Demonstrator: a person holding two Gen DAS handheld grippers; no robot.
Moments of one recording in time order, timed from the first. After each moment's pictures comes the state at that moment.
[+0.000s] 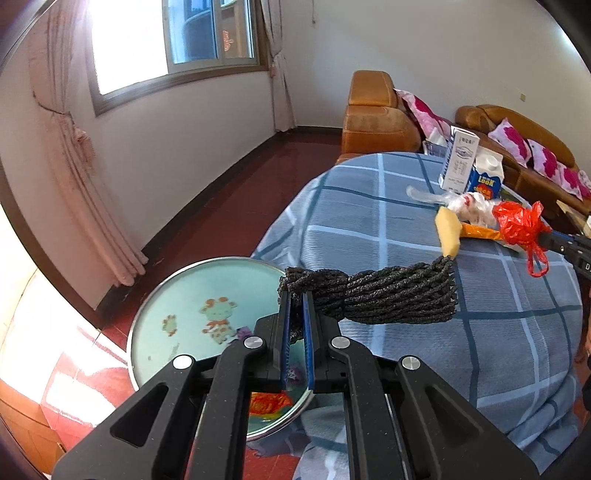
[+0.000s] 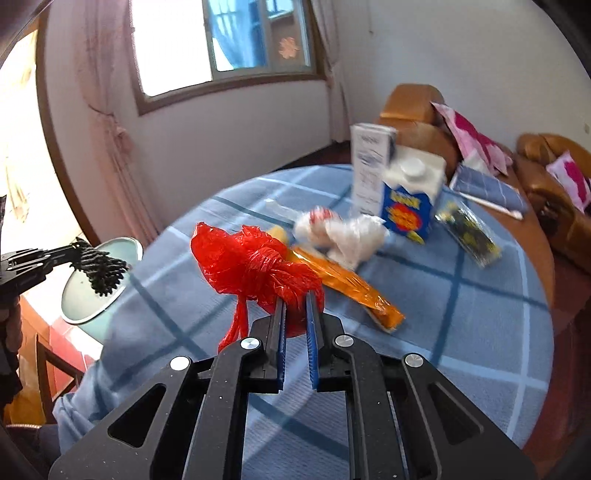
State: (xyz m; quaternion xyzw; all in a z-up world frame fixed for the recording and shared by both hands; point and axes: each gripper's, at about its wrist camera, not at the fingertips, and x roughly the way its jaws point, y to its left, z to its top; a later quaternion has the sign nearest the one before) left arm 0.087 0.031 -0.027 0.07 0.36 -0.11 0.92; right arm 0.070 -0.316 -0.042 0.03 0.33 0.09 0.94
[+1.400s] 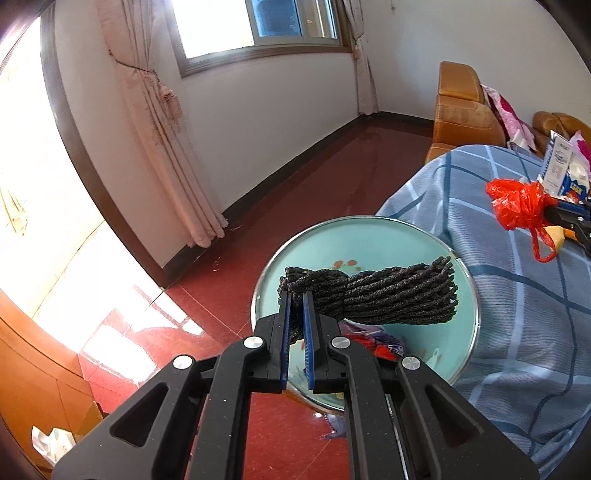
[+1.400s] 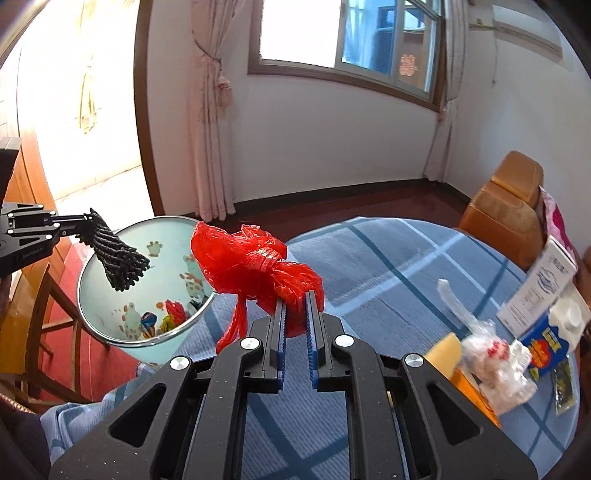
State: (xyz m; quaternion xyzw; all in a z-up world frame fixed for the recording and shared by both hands) left arm 0.091 0.134 -0.051 0.07 0.39 0.05 0.92; right arm 0.161 -0.149 -0.049 -0.12 0.30 0.24 0.91
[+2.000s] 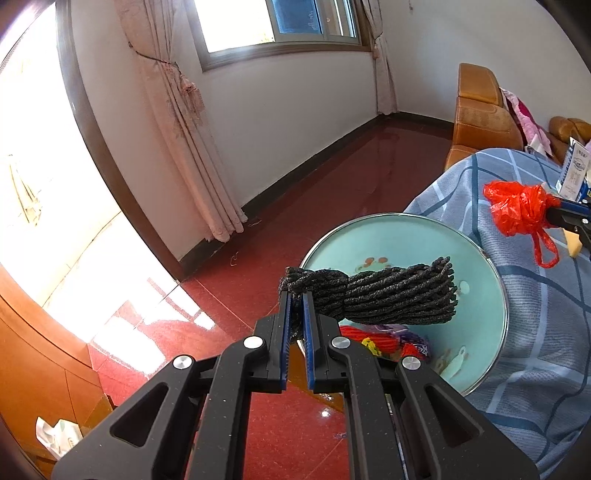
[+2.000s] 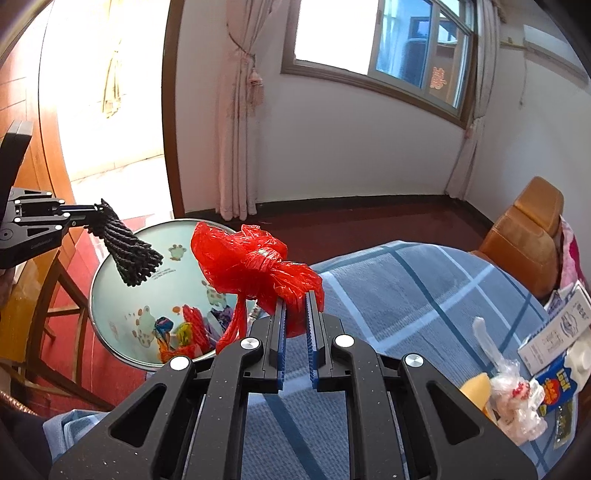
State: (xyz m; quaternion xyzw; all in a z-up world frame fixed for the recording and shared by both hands) left arm 0.088 0.156 -0.053 0.06 0.39 0.08 0.92; right arm 0.165 -0.105 -0.049 -0.15 0.29 0.28 0.90
